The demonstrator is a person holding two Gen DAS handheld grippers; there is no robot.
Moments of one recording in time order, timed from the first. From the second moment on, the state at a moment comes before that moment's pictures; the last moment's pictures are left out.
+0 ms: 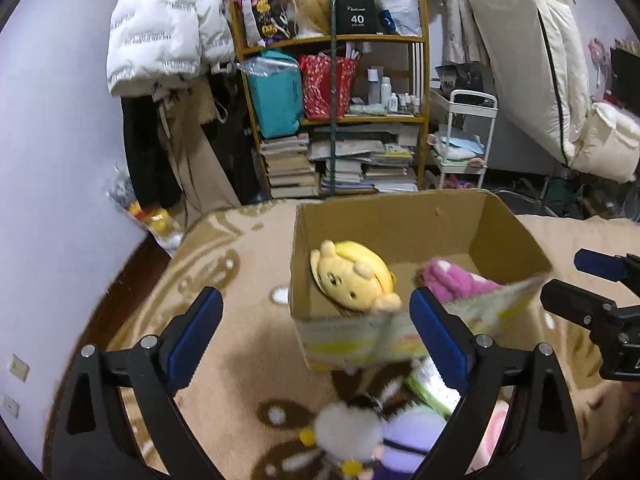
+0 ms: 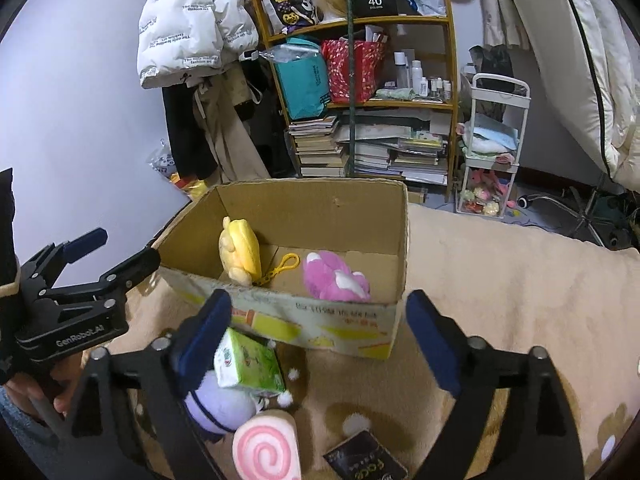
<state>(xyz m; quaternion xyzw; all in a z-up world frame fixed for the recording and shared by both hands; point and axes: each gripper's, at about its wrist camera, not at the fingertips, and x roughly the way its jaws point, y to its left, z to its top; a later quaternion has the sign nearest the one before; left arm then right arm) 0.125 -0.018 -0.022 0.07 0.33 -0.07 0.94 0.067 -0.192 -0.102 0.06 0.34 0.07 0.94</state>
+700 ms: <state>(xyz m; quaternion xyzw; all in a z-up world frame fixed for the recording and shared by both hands) 0.044 0.005 -0.015 0.08 0.37 -0.04 0.93 -0.006 -0.173 -0.100 0.01 0.37 0.06 0.93</state>
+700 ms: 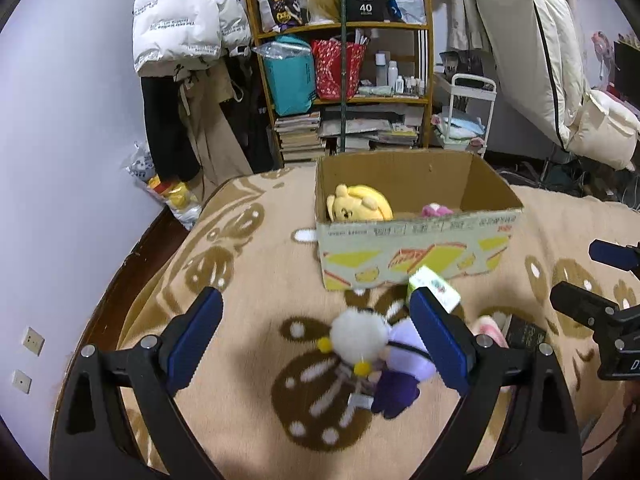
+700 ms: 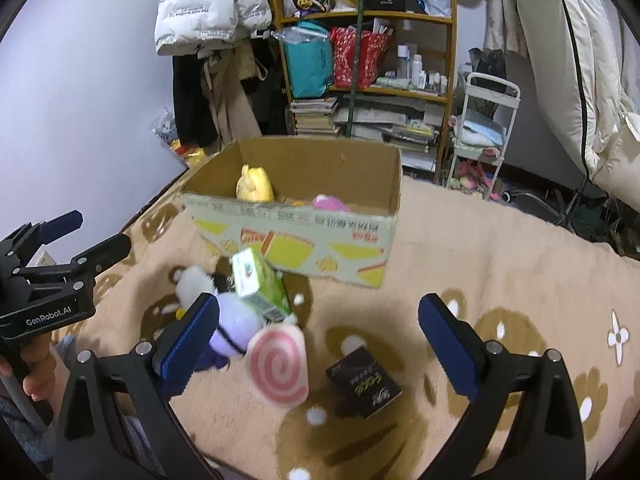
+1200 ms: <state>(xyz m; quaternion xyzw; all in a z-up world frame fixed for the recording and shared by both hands) 0.055 0.013 -0.037 0.06 0.42 -0.03 0.91 -0.001 -0.167 -0.114 0.03 0.39 0.07 0.92</state>
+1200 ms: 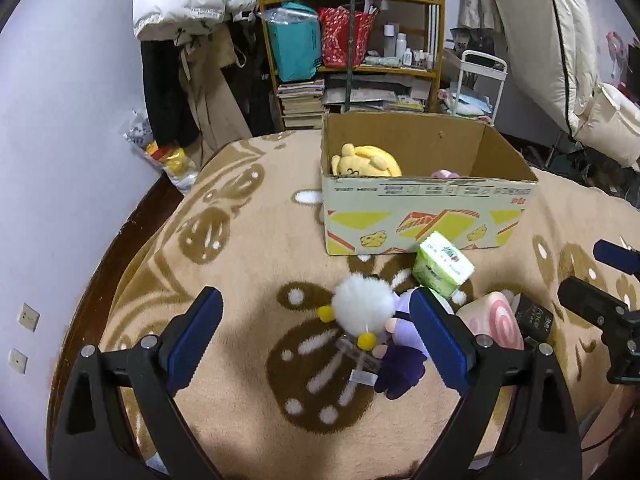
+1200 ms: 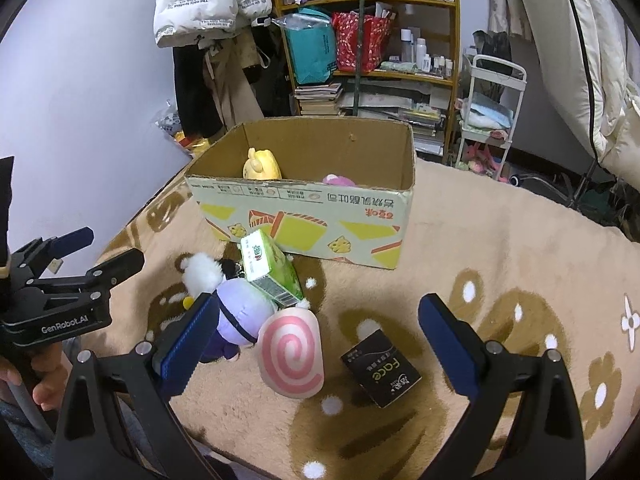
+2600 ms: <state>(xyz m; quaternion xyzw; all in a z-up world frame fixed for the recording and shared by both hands) 0.121 -0.005 -0.108 0.06 0.52 -0.02 0.85 0.047 -0.138 -0.173 -0.01 0.48 0.08 0.87</state>
